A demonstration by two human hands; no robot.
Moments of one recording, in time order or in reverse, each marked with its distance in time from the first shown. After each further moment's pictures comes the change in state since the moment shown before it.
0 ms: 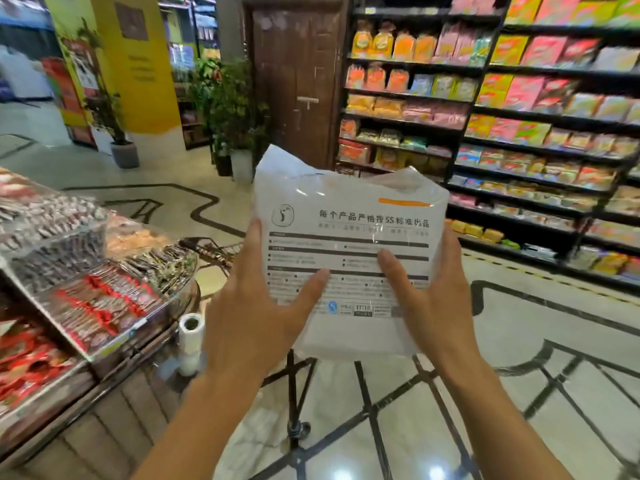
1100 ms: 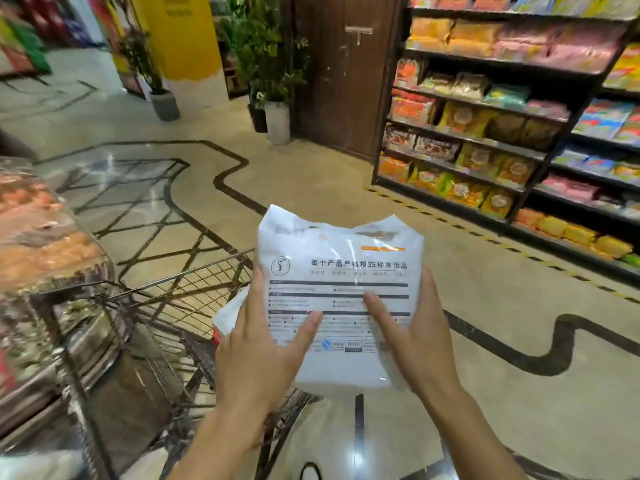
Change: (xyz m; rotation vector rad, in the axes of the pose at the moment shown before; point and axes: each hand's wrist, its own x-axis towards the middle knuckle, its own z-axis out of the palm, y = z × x) left_hand 0.296 -0.071 0.484 0.219 -0.179 -0.367; right_hand 0.434 0.406 0.137 0.033 -0.334 0.211
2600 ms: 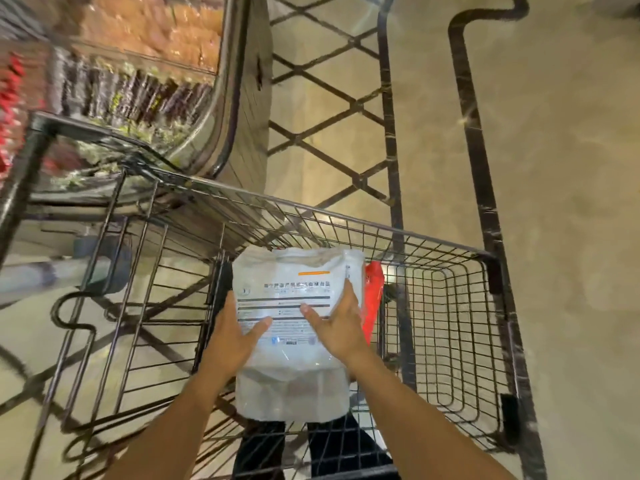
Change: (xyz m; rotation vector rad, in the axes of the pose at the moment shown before) left_hand 0.159 -0.288 0.210 -0.397 0.079 -1.236; right_hand 0.220 0.210 0.433 -0.378 -1.349 0.124
